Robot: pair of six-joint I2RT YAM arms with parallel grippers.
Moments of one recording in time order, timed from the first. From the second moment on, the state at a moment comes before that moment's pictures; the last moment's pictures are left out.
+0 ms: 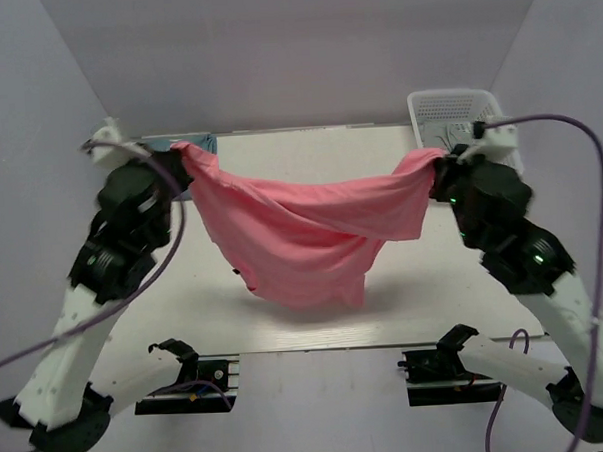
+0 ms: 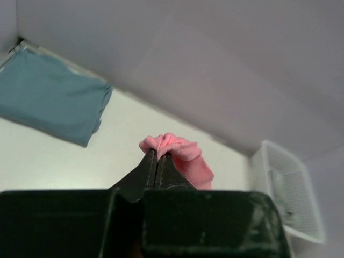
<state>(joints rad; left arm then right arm) -0.56 0.93 1.43 -0.54 -0.67 -0.57 0.66 0.85 1.33 -0.58 0.61 0.20</state>
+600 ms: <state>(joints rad) -0.42 1.88 1.29 -0.50 -0.62 -0.66 0.46 1.84 1.22 -0.43 0.49 0.30</state>
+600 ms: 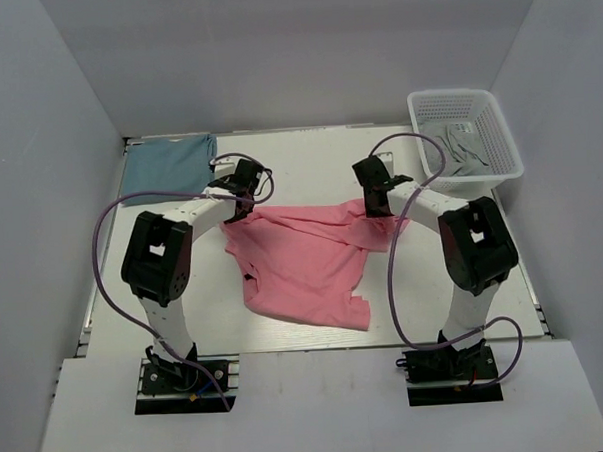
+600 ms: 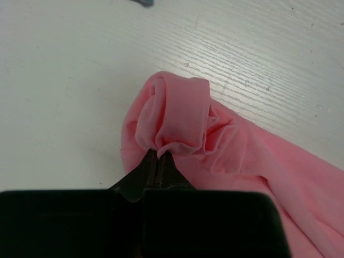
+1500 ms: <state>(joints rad) -0.41 1.80 1.23 -0.44 -0.55 -0.63 0.45 1.55 0.84 -0.39 0.19 0.38</state>
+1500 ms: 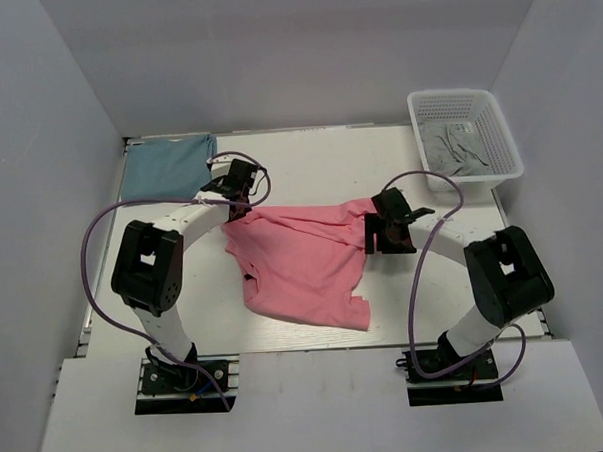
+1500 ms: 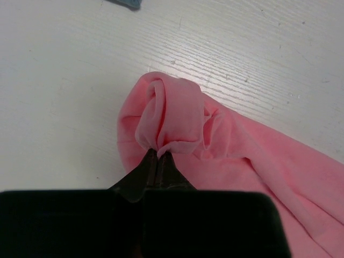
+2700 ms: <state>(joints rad) -0.42 1.08 1.22 -0.46 -0.49 -0.55 0.45 0.84 1.03 -0.44 0.24 0.28</state>
